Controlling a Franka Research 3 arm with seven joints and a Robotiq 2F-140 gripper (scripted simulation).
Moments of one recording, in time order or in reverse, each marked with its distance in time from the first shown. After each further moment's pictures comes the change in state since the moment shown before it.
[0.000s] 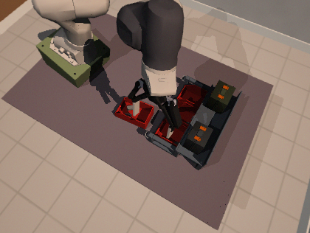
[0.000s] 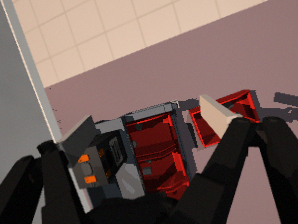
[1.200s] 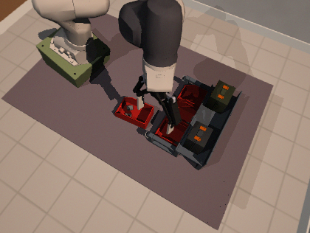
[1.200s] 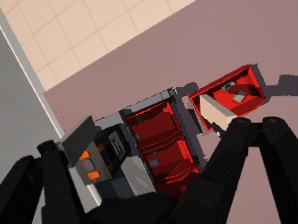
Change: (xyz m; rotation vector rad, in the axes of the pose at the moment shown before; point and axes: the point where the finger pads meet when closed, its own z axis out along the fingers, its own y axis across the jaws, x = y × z) arm -0.024 0.008 0.002 0.001 -0.039 0.136
